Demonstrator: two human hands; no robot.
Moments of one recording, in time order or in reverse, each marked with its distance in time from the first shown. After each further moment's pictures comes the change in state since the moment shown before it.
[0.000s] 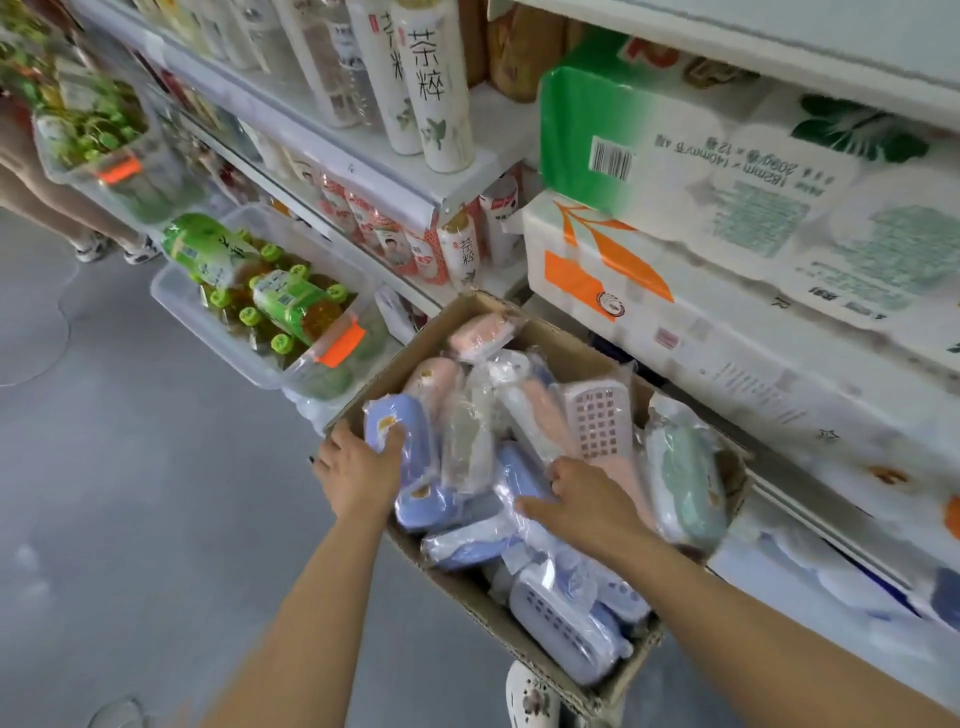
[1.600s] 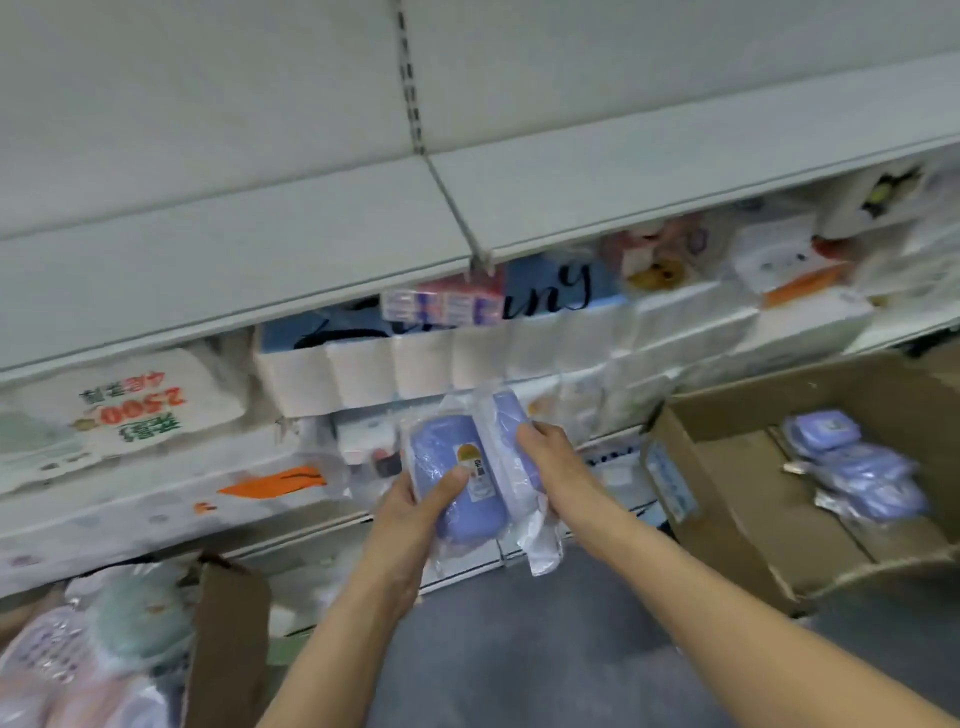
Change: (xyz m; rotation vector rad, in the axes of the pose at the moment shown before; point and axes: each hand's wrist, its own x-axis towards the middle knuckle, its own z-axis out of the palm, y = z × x) left_hand -0.605 0.122 0.171 -0.367 -1.437 0.616; right_hand -0.462 0.392 -0.079 1.290 0.961 0.253
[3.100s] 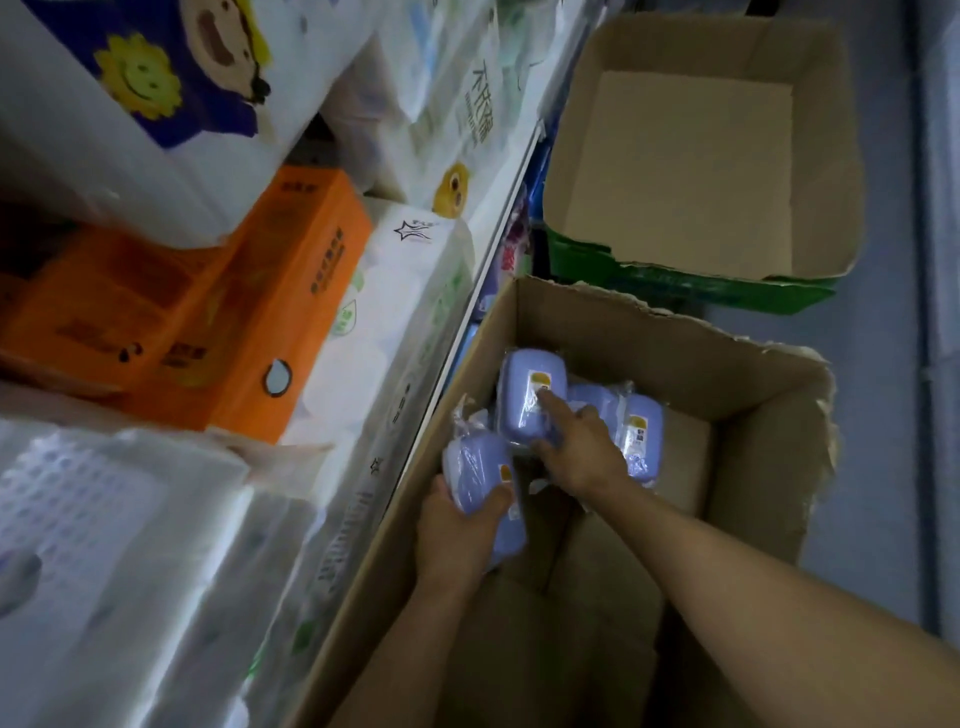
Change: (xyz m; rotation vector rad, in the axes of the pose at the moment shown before) left_hand 0.344 -0.237 0.519 0.849 -0.474 -0.265; right_hand 0.233 0.252 -0.527 -0.384 0.764 0.475
